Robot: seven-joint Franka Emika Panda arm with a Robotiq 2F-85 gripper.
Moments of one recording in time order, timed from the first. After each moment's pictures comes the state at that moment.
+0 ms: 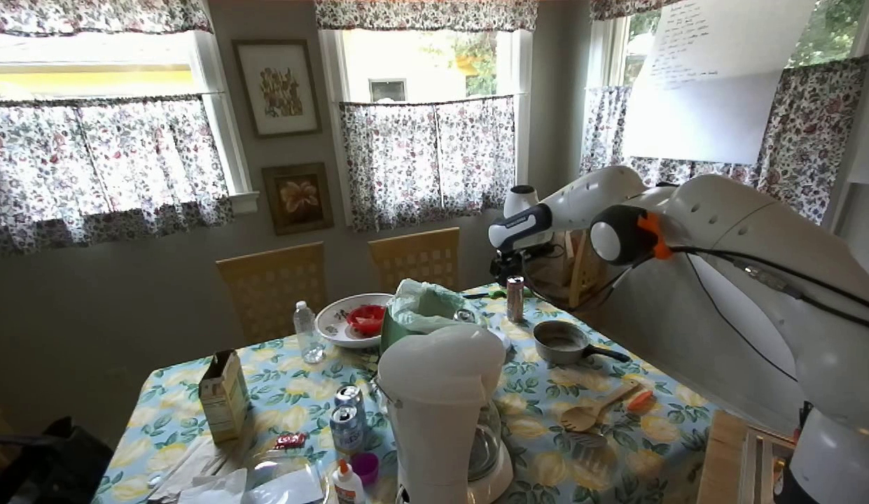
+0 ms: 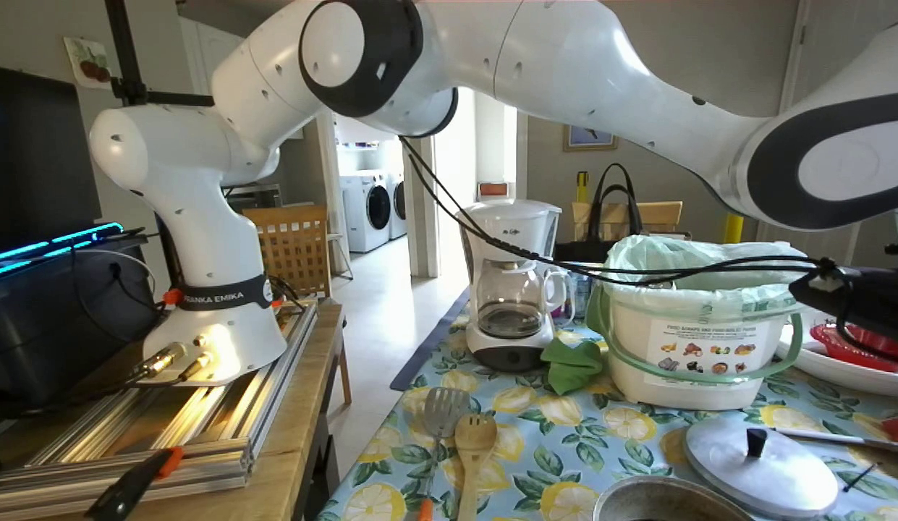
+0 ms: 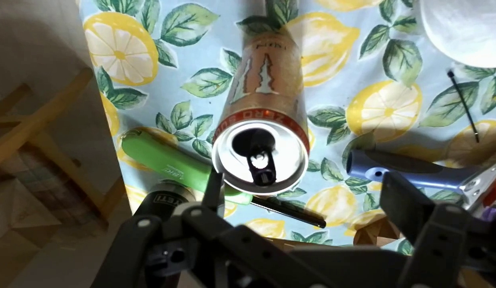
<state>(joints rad) -0.48 1.12 -0.15 -0.92 0.06 2.39 -0.18</state>
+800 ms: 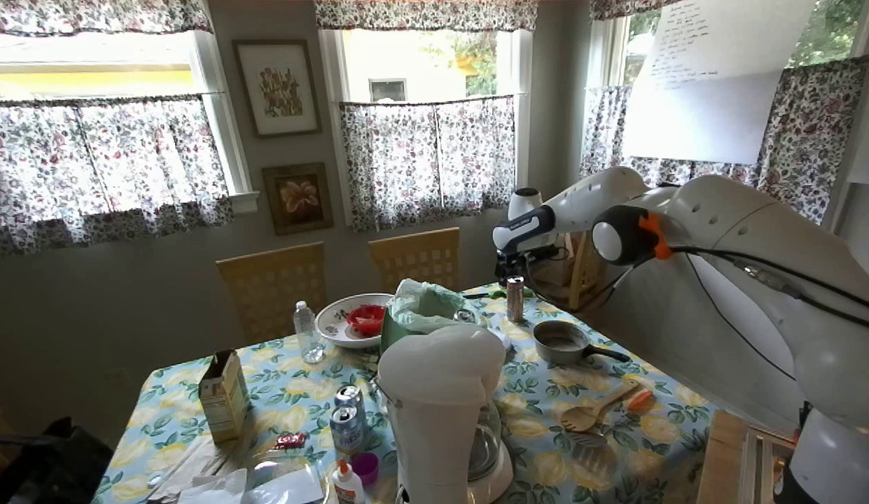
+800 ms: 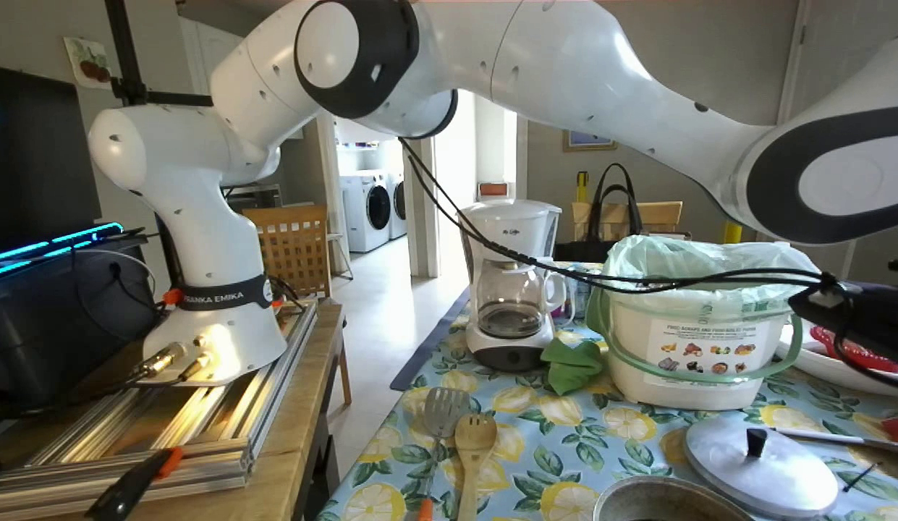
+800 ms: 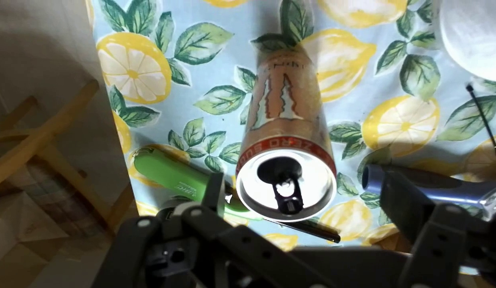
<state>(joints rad) -0.49 1.13 -0.15 -0.94 0.06 2.39 -0.18</state>
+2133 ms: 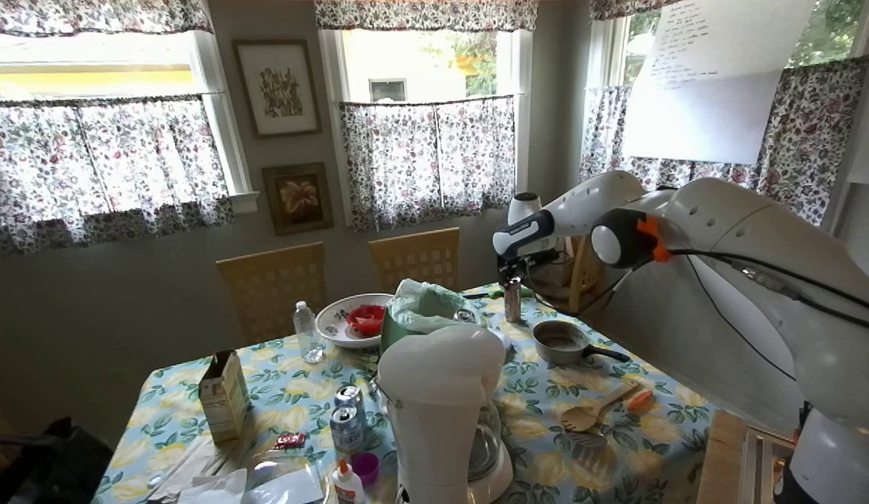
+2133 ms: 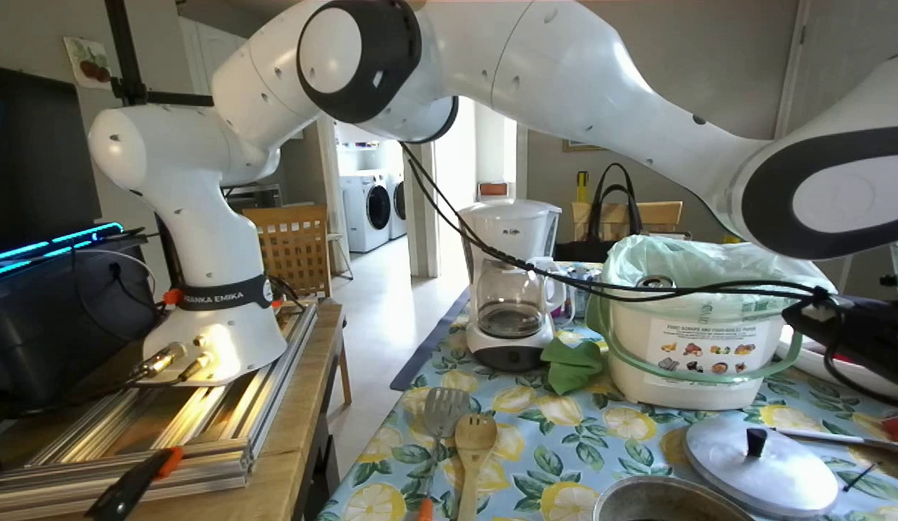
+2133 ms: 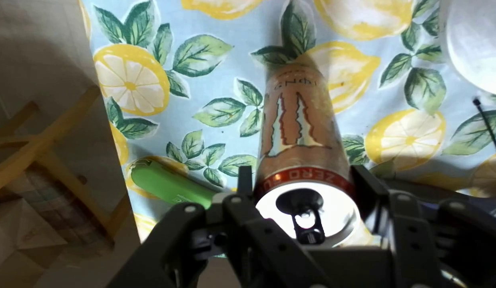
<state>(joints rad) -0.49 1.14 -0.16 -0.94 0.06 2.39 -0.18</state>
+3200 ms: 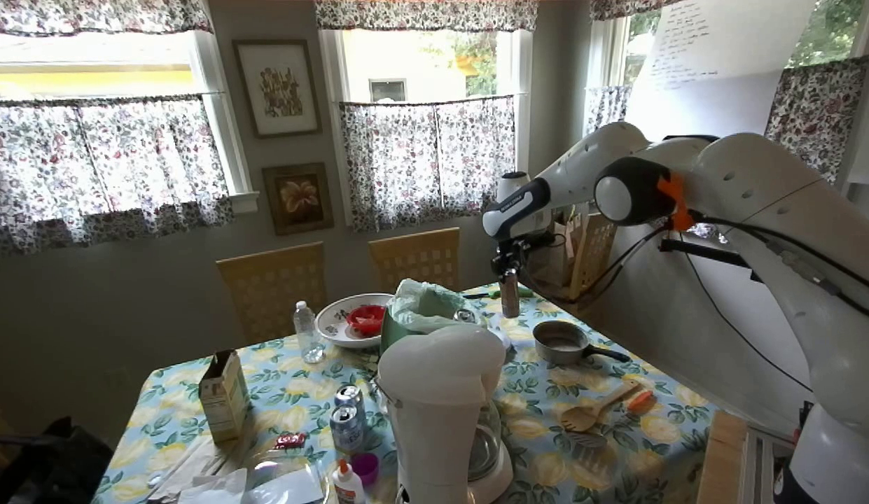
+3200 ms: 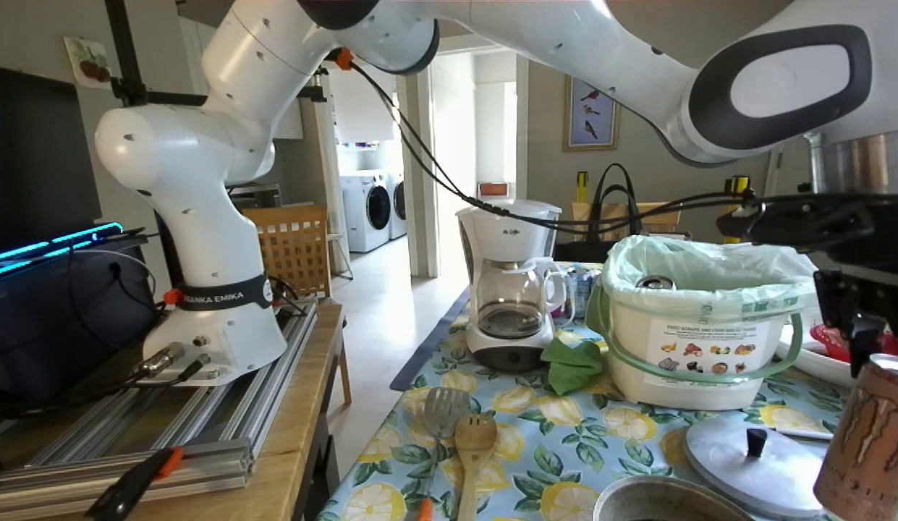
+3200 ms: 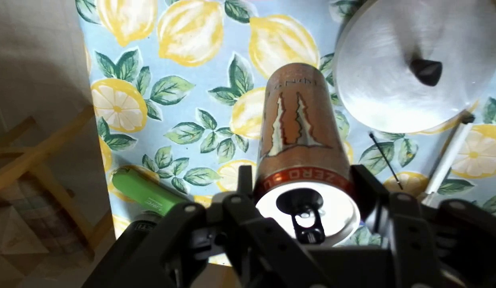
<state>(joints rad) -0.34 0.84 -0.22 -1.30 0.05 2.34 -0.17</state>
